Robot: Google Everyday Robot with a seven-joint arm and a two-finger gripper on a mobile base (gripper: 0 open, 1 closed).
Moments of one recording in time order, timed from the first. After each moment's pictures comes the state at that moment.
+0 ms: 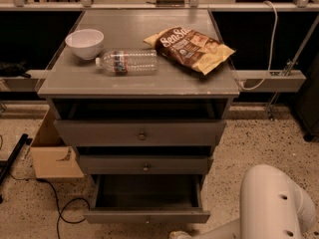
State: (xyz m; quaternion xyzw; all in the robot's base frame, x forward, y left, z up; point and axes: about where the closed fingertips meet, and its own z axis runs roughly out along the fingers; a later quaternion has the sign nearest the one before) arm 0.390 -0.064 0.143 -0.65 0.72 -0.04 0.25
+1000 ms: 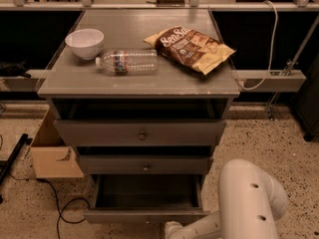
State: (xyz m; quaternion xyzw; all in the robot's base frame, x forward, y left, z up) arm 0.439 -0.047 0.120 -0.66 0.70 -0.09 0.25
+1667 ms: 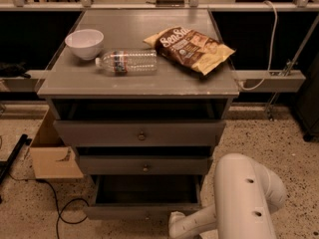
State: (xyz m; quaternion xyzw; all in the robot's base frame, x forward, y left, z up) arm 0.480 -0.070 0.132 -0.66 0.70 -0.14 0.24
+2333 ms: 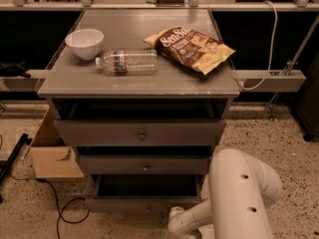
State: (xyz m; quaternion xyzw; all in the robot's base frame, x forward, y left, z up) arm 0.504 -0.078 0.143 -0.67 0.69 -0.16 0.24
